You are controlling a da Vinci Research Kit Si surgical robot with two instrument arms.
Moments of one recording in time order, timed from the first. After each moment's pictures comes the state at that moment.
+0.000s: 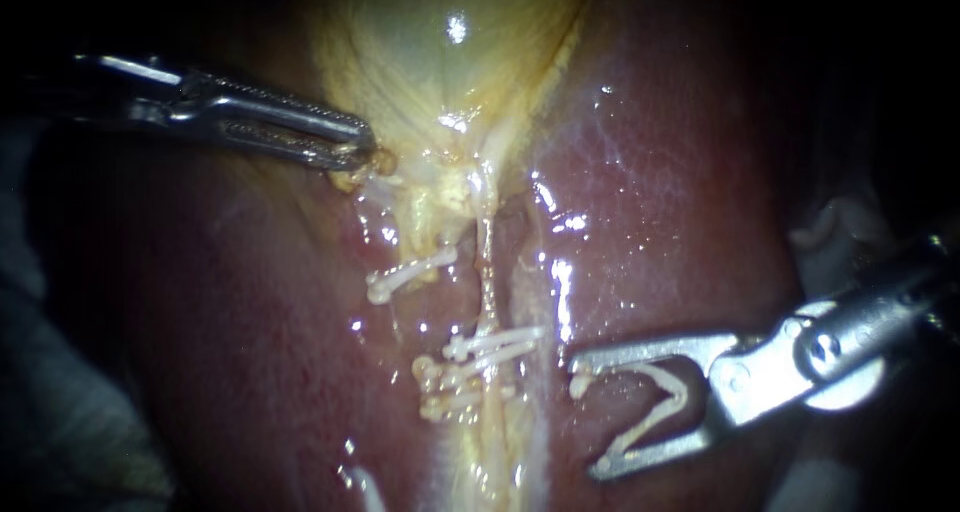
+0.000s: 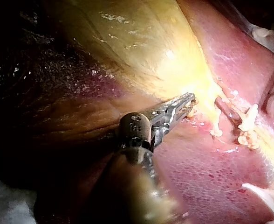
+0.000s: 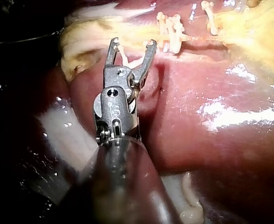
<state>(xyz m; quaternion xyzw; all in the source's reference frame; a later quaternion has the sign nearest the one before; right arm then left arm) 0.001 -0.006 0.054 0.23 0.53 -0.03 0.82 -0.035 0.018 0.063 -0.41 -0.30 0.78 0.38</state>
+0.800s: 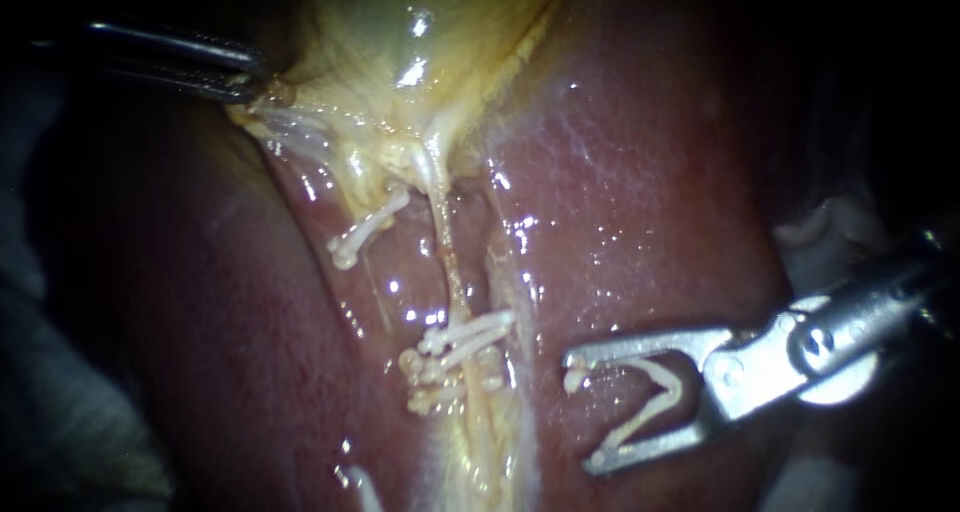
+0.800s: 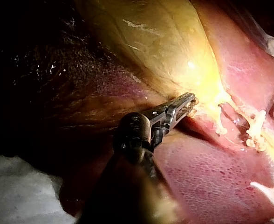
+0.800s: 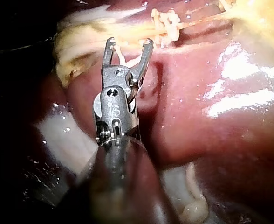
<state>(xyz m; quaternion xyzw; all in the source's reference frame) 0.002 -0.004 0.055 0.25 0.52 0.01 0.81 -0.027 0.022 0.056 -0.42 -0.28 0.77 0.40</state>
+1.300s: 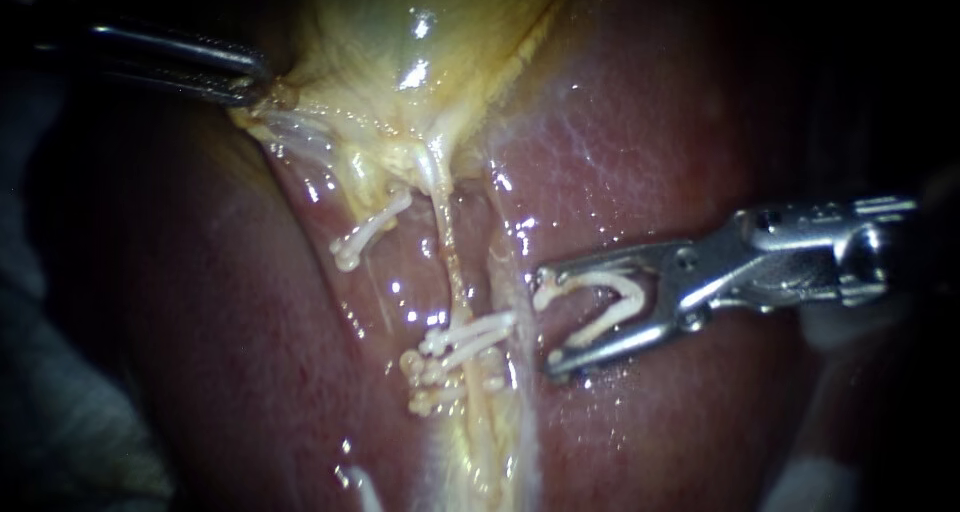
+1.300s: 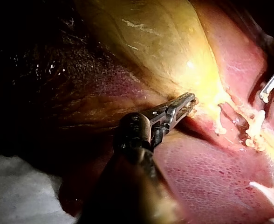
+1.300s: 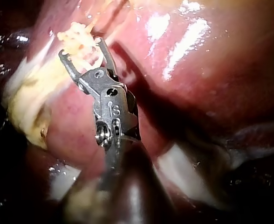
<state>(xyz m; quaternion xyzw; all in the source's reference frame) 0.005 0.003 0.059 0.36 0.49 0.22 0.76 -0.028 0.021 0.056 -0.42 -0.27 0.77 0.41</state>
